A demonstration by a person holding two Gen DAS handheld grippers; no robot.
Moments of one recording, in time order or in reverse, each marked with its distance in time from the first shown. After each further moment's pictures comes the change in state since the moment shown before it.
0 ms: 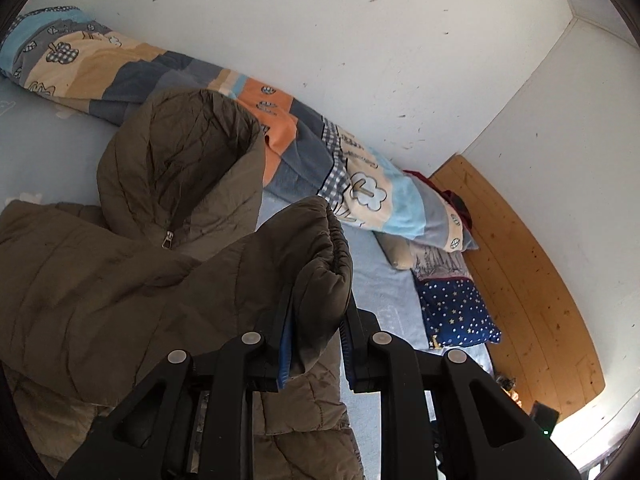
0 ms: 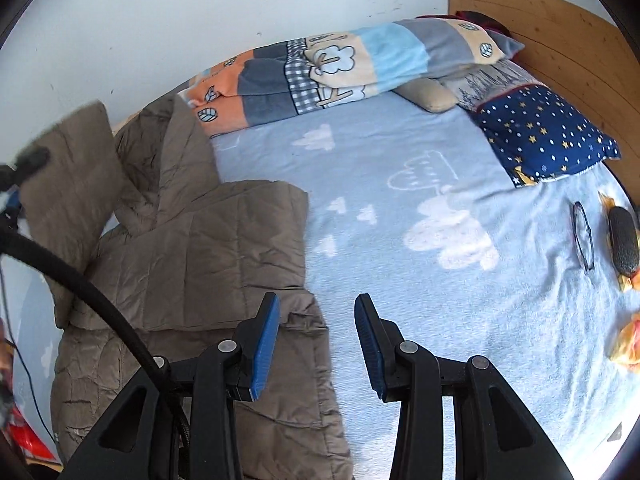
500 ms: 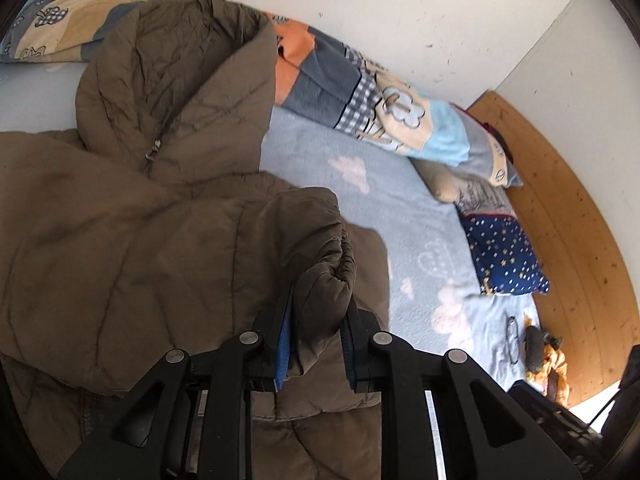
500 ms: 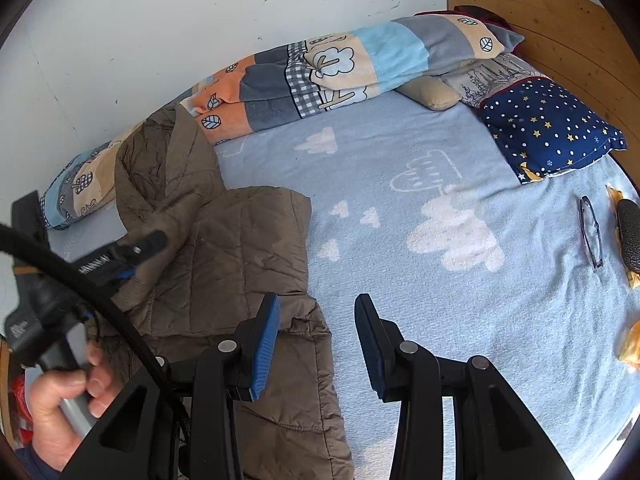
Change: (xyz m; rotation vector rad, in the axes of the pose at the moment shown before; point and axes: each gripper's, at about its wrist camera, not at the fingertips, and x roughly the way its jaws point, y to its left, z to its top) left arm 0.076 -0.009 -0.077 0.052 0.178 0.114; right arm 0.000 -0.006 0.004 0.019 -0.005 0.044
